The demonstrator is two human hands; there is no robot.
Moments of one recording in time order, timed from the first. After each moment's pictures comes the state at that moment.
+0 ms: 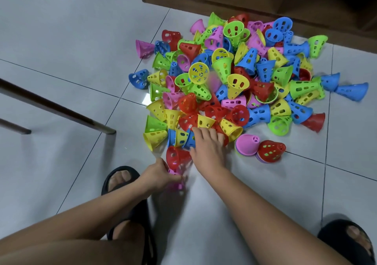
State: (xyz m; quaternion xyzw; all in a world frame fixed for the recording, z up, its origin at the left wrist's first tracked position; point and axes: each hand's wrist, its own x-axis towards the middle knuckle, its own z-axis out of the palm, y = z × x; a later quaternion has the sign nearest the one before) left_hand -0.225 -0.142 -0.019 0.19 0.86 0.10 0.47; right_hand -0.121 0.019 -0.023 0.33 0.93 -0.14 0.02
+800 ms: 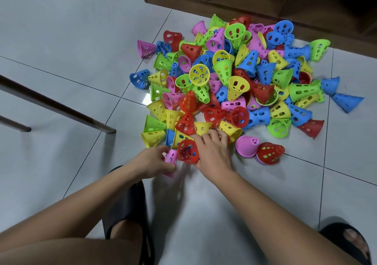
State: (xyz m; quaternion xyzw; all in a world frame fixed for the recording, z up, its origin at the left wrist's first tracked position) left_hand -0.260 -0.125 0.015 0.28 0.84 0.12 0.45; right_hand -0.101 0.030 -0.017 0.25 0.96 -0.06 0.03
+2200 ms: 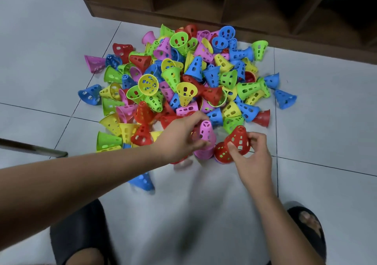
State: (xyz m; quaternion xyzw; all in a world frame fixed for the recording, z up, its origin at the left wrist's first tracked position) left_hand -0.170 0.058 0.058 0.62 0.67 0.30 0.28; right_hand 0.066 0.126 0.035 0.57 0.66 -0.41 -0.29
